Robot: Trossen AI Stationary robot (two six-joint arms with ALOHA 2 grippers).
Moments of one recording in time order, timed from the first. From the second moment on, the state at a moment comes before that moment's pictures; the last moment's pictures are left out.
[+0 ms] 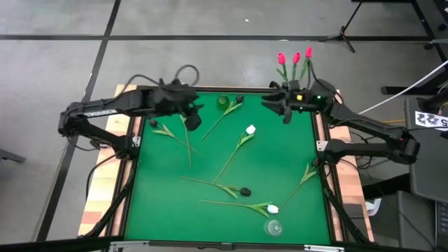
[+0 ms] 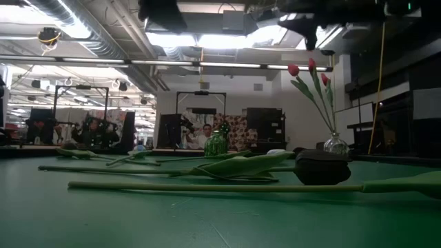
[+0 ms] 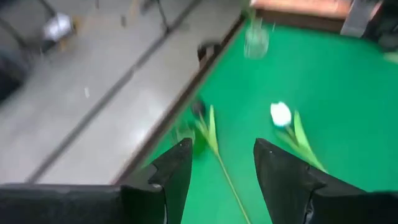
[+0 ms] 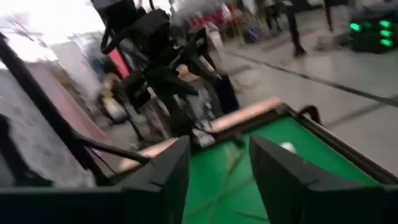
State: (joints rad) left arm 0.18 1.26 1.32 -0.72 -0.42 -0.10; right arm -0.53 0.96 0.78 0.18 -0.45 0.35
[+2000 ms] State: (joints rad) left arm 0.30 1.29 0.92 -0.39 -0.05 -0.33; right arm -0.16 1.62 1.43 -0.56 0.39 0.83
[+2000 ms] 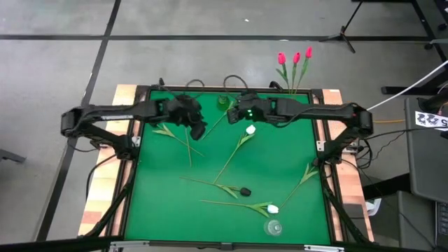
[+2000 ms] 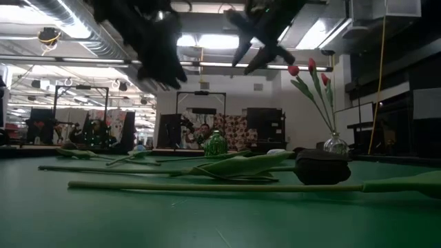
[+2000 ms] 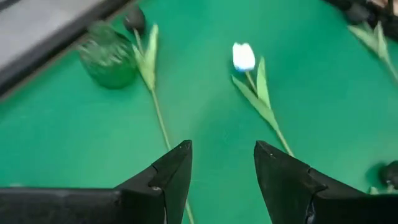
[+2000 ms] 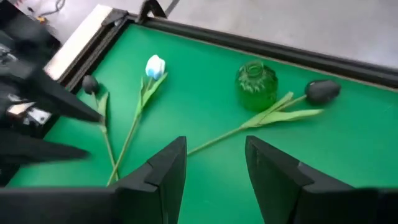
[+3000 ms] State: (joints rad) left arm 0.43 1.78 0.88 0.02 -0.03 -0.20; right arm -0.16 1.58 1.43 -0.71 0.34 0.81
